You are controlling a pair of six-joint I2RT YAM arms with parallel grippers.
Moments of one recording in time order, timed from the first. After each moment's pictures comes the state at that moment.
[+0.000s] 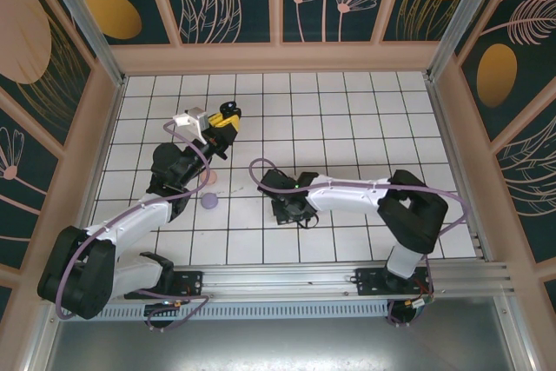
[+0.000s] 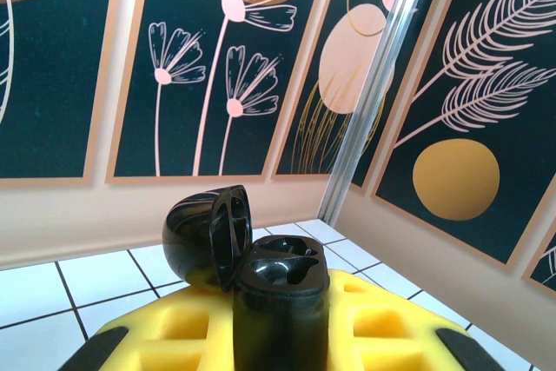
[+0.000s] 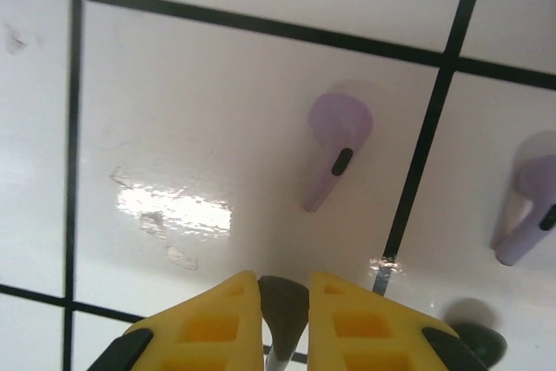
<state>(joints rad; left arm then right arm) -0.40 1.21 0.50 0.90 0.31 -0.37 1.07 1.70 1.03 -0.66 0.10 0.81</state>
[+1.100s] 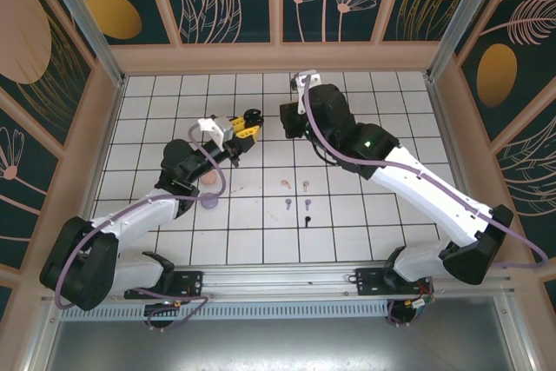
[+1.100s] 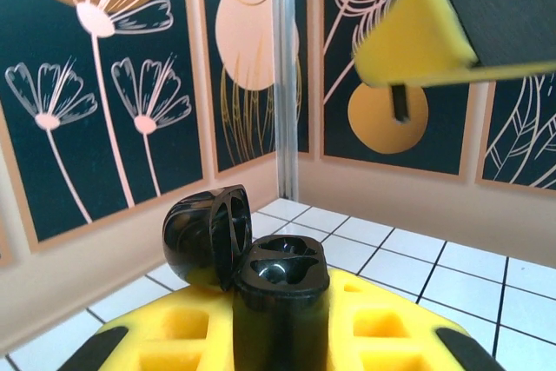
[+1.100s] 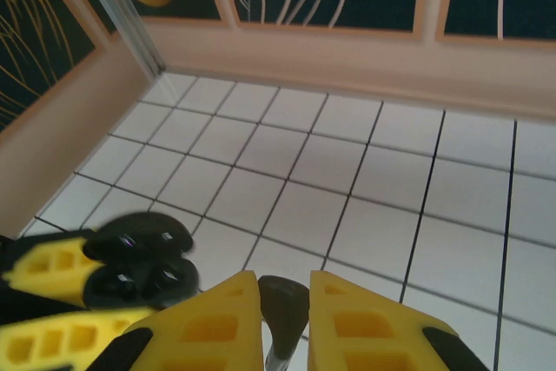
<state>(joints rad) -0.50 1.26 0.57 0.89 0.46 -0.05 0.88 1.36 1.47 -0.52 0.29 0.32</state>
